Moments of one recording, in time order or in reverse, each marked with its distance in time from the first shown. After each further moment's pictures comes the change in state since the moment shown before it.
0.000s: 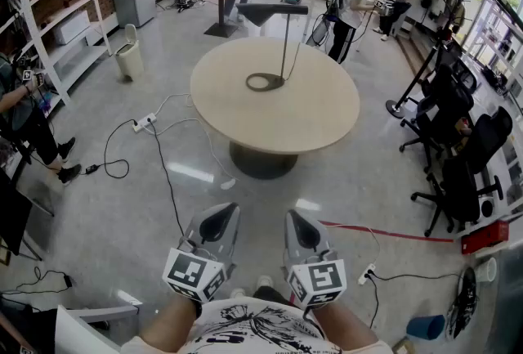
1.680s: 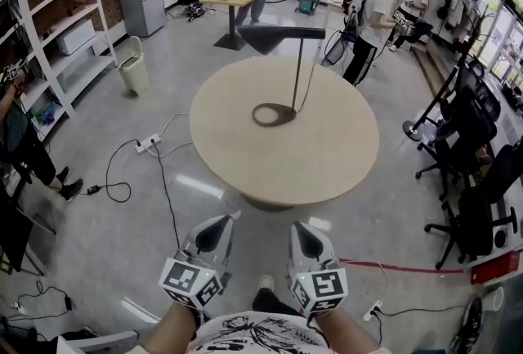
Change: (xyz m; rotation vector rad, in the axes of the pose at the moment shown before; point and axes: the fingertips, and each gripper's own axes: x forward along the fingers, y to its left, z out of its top) left arm 0.143 0.124 -0.011 -0.092 0.024 0.093; right arm 0.170 -0.099 -0.009 0.051 0.035 0.031
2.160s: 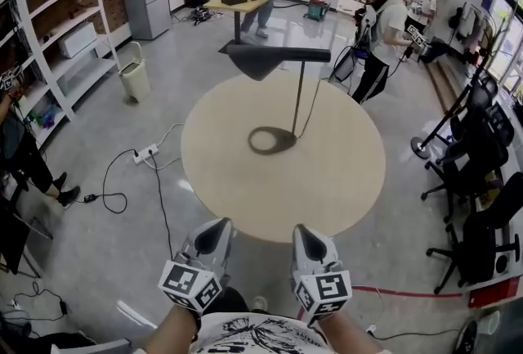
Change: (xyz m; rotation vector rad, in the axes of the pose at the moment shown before) left arm 0.121 0.045 0.016 -0.018 -0.020 0.056; right arm 0.102 -0.089 0.023 -0.003 0.009 0.039
